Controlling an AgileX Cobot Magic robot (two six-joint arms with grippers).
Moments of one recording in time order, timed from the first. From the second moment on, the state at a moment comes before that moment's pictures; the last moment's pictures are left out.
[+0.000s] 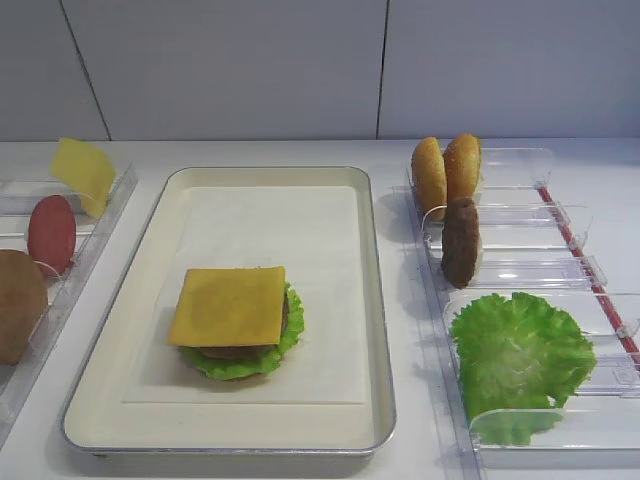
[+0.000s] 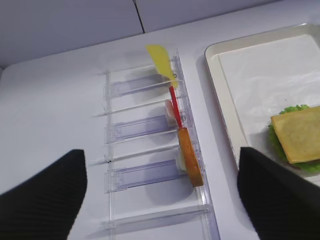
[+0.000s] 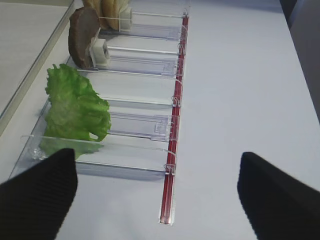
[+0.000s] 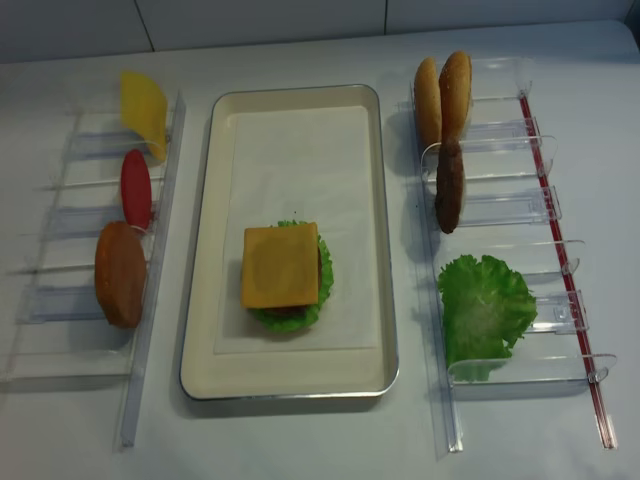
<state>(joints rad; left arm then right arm) -0.06 0.68 -1.21 0.08 1.27 0.09 0.11 -0.02 -0.47 0.05 1.14 0.00</state>
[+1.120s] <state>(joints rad) -0.05 -0.02 -0.53 0.06 1.28 -0.02 0.11 -0.02 -0.47 0.05 1.14 0.00</state>
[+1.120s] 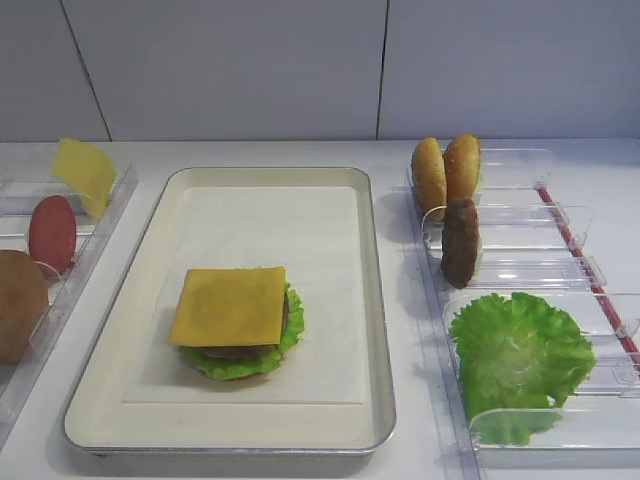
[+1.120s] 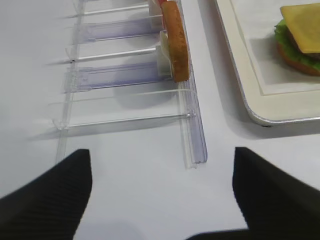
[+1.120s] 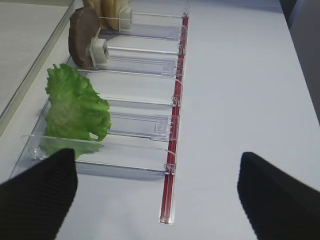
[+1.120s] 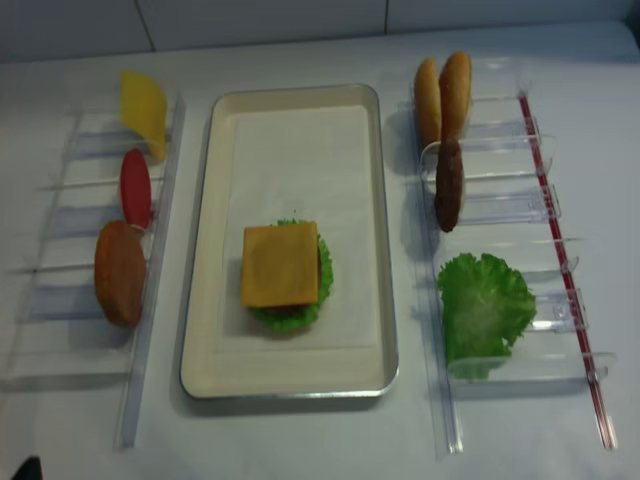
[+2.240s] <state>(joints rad) -0.05 -0.02 -0.49 0.06 1.19 -0.03 0.11 -0.02 -0.47 0.05 1.14 0.00</state>
